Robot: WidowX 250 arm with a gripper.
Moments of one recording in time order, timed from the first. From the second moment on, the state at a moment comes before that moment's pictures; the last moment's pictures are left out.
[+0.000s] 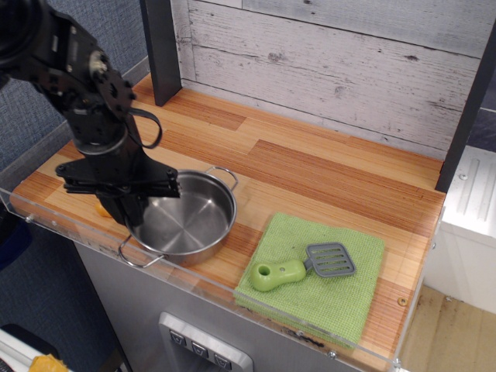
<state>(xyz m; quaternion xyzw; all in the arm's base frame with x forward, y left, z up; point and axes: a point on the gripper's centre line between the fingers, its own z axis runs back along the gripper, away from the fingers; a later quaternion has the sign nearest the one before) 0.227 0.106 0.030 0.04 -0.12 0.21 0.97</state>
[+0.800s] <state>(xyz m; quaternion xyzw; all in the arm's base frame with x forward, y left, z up) 0.245 0.112 0.093 0.00 -0.19 0.28 0.94</state>
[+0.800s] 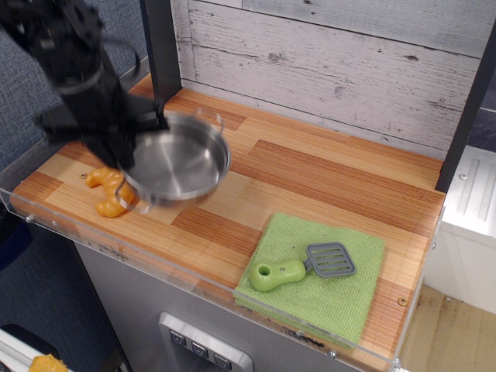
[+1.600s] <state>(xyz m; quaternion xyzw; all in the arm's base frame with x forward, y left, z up) 0.302 0.035 0.107 -0.06 -0.23 0.22 0.95</state>
